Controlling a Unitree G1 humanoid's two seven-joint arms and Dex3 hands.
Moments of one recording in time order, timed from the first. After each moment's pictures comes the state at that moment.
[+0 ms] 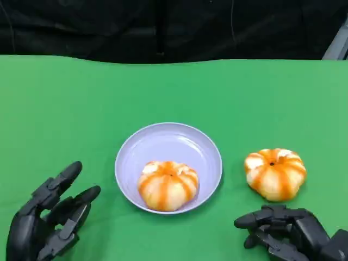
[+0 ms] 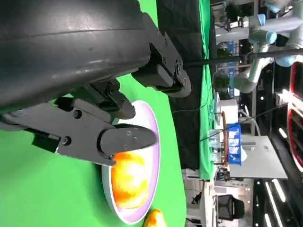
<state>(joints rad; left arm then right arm) -0.08 0.02 0.25 0.85 -0.36 -0.87 -0.56 -0.01 -0.05 0.04 0.64 0.02 -0.66 0.30</state>
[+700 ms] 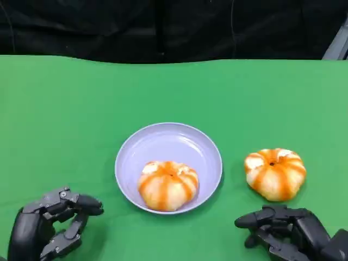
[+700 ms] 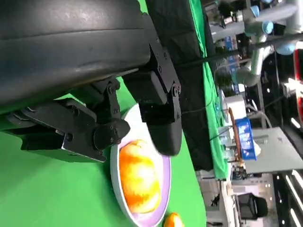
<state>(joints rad) -0.08 0.05 0.23 0.85 -0.21 -0.96 -0.44 -0.01 -0.05 0.04 0.64 0.01 -0.66 0.29</state>
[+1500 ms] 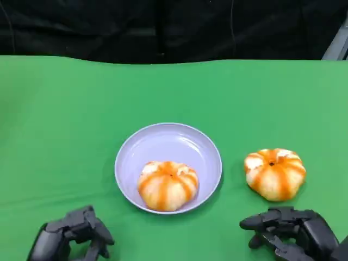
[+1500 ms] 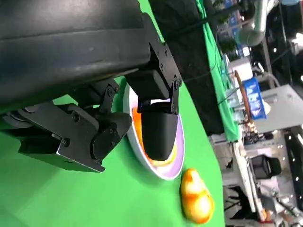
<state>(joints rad) 0.02 0.07 0.12 0.79 -0.12 -1.01 -0.42 0.05 -0.05 0.03 0.53 0.03 -0.63 0.31</state>
